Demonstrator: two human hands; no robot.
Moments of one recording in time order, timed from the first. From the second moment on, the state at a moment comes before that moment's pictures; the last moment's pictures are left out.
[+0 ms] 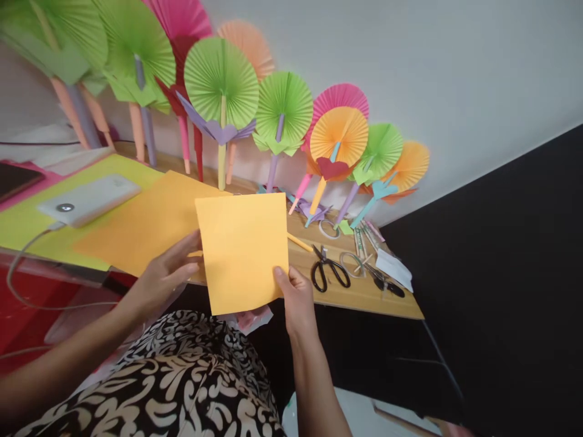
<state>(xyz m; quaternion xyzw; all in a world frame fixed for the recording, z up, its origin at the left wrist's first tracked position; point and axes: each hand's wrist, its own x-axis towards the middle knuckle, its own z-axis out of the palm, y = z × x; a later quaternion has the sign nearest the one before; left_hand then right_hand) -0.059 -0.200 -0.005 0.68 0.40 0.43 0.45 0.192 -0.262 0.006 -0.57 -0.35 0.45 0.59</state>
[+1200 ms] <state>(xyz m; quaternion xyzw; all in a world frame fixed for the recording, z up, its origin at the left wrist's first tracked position) -0.045 -0.145 -0.015 0.76 0.42 0.25 0.41 0.209 -0.195 0.031 -0.63 -0.59 0.17 0.47</state>
